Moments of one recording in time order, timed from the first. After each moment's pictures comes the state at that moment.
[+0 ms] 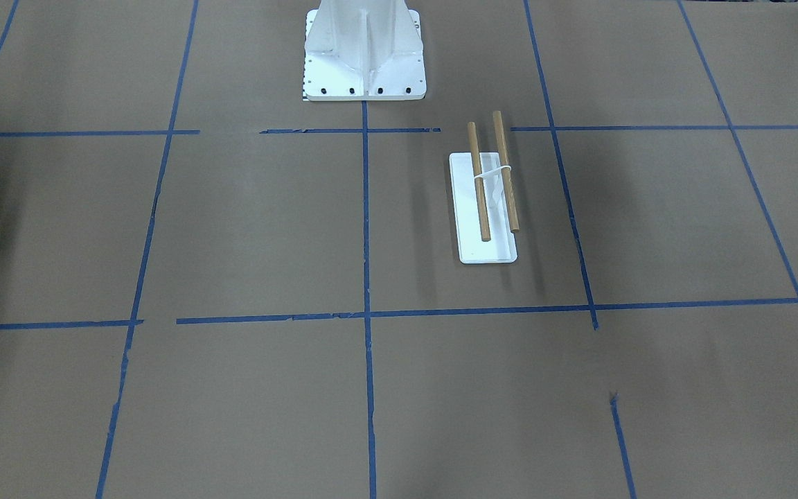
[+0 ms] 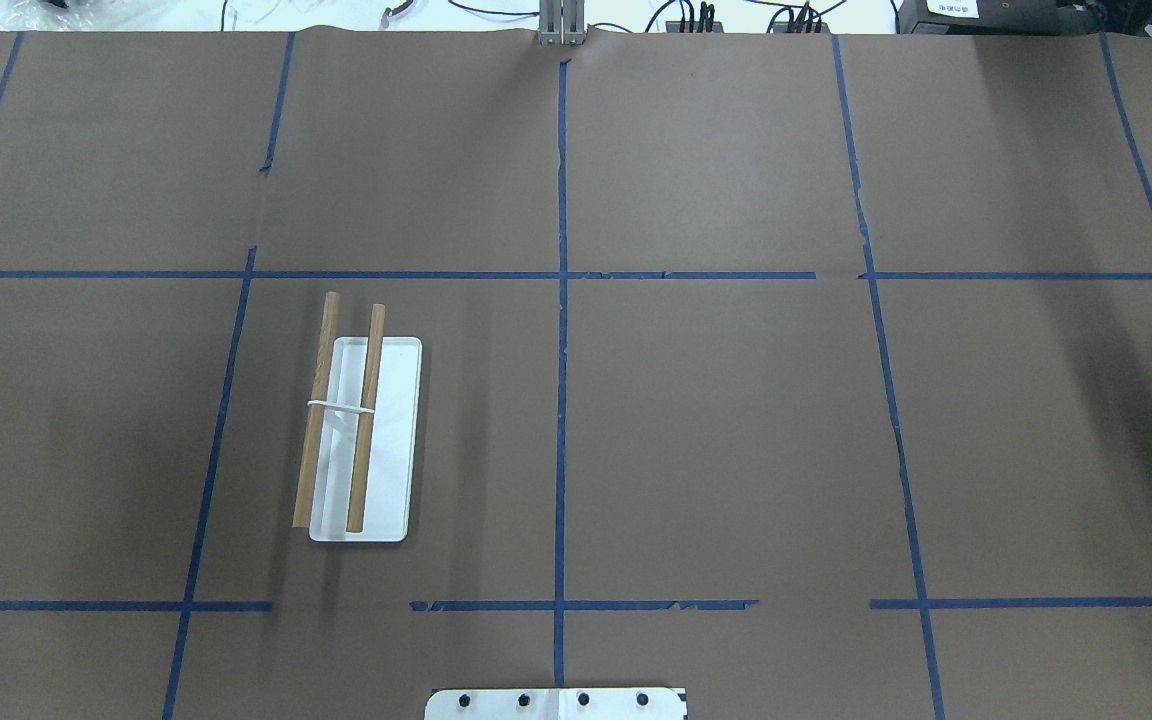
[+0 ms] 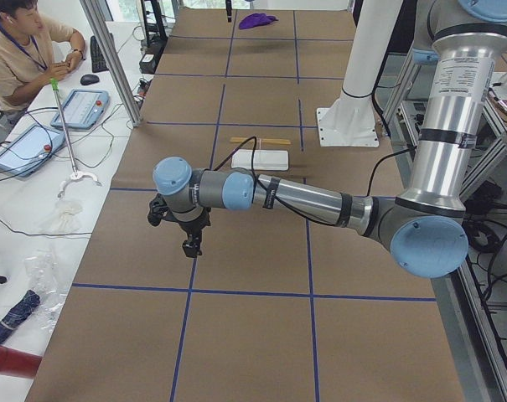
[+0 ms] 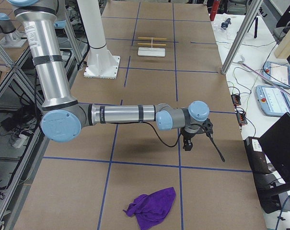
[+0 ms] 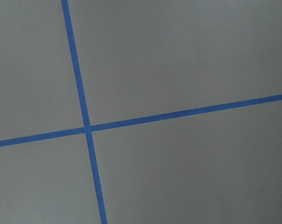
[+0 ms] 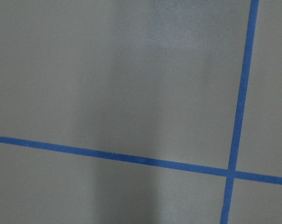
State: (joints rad) left arm -1.48 -1.70 -1.67 -1.40 -2.42 0.04; right arm 1.42 -1.38 1.42 -1.44 2.43 0.12
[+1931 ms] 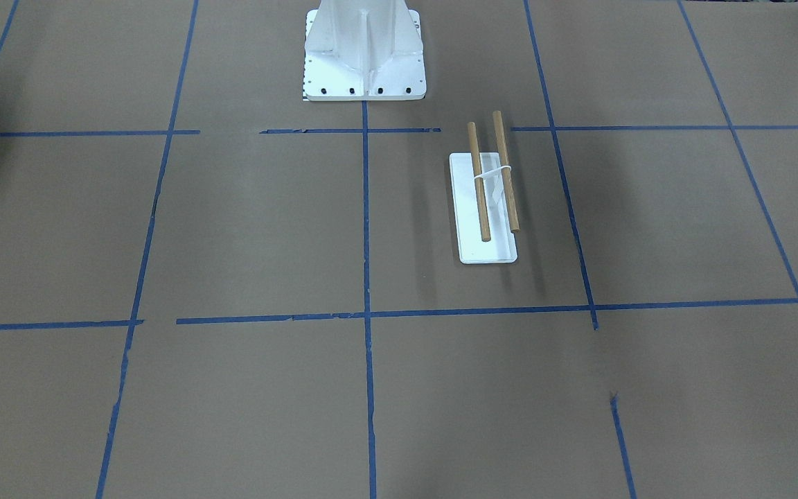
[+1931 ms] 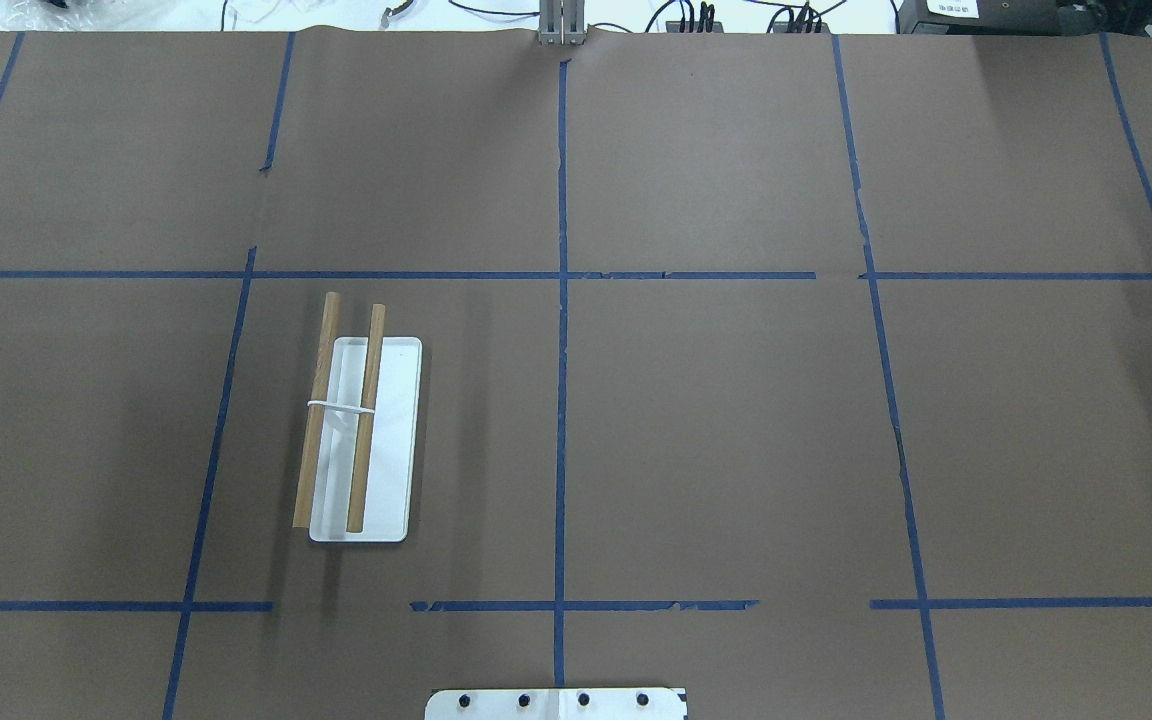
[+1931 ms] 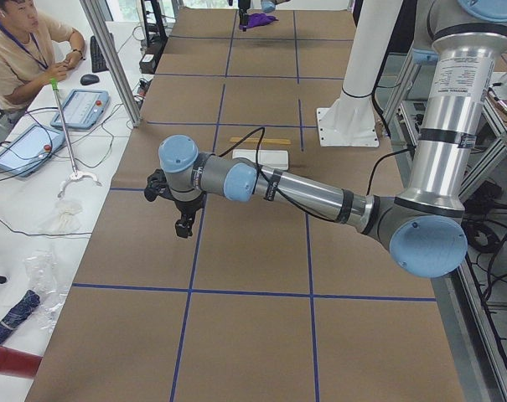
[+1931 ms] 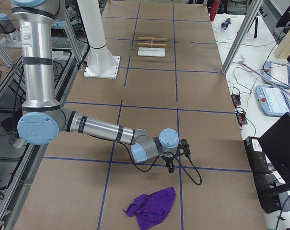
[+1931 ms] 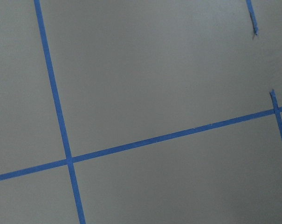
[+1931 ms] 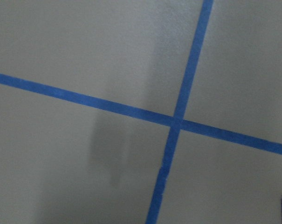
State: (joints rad) left arm -1.47 -1.71 -1.71 -1.57 -2.43 -0.02; right arm 1.38 -1.57 1.26 -0.95 2.31 0.14
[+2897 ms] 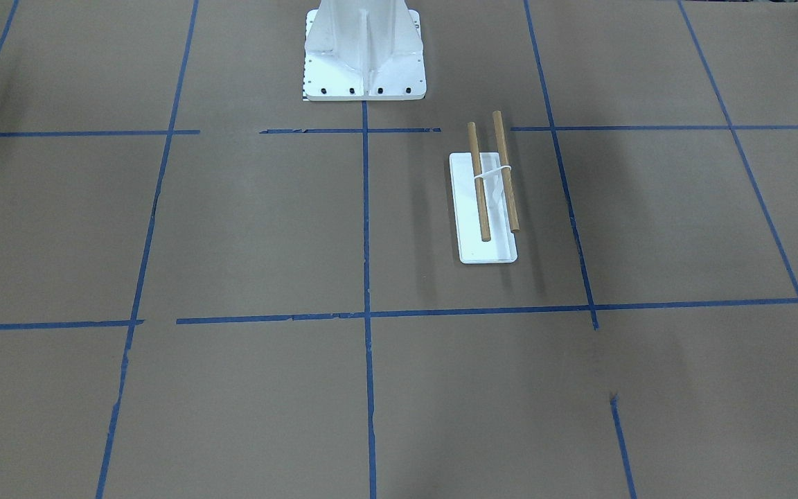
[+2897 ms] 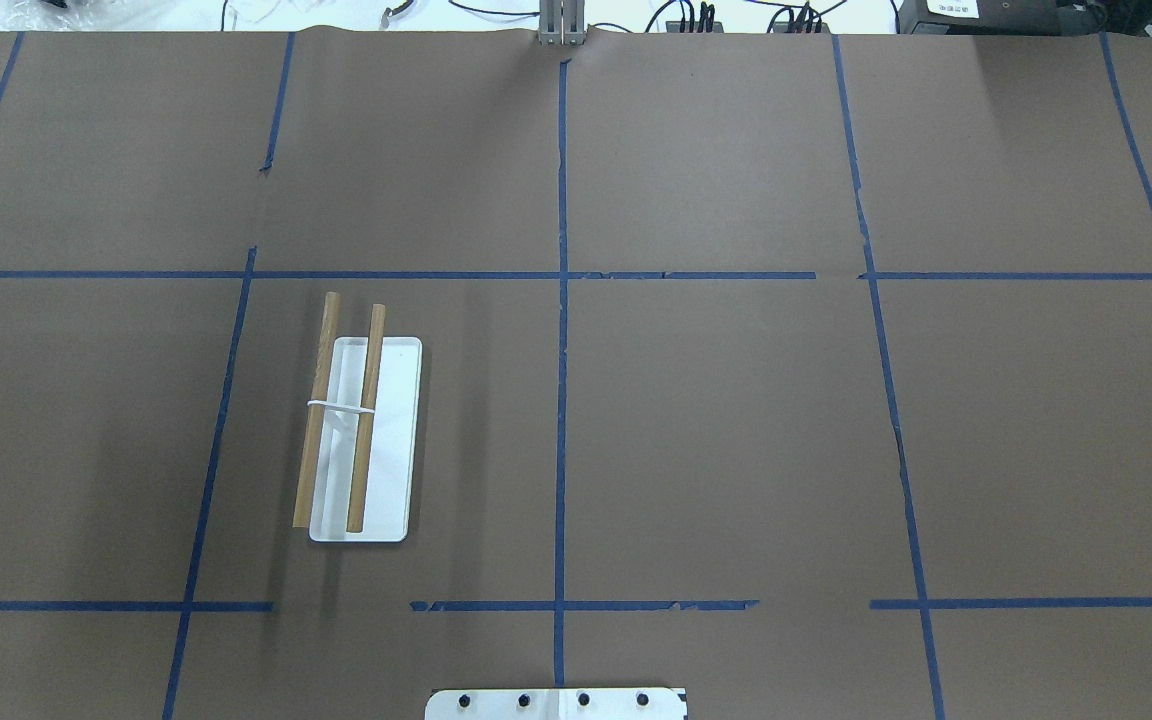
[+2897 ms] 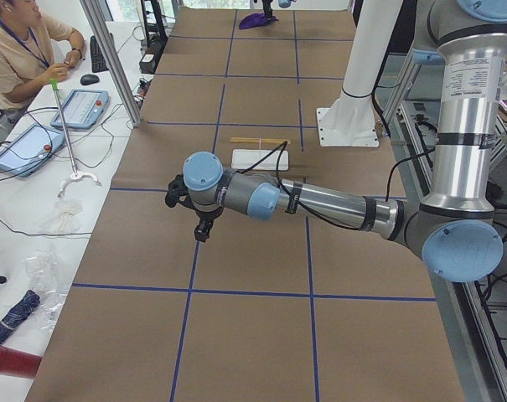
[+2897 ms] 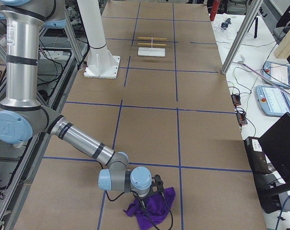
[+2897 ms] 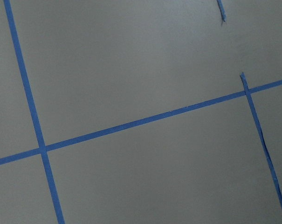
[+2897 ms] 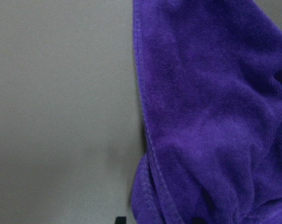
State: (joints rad) left arm -1.47 -1.58 -1.75 -1.72 -2.54 -0.03; right arm 1.54 -1.70 1.13 -1.01 2.28 -0.29
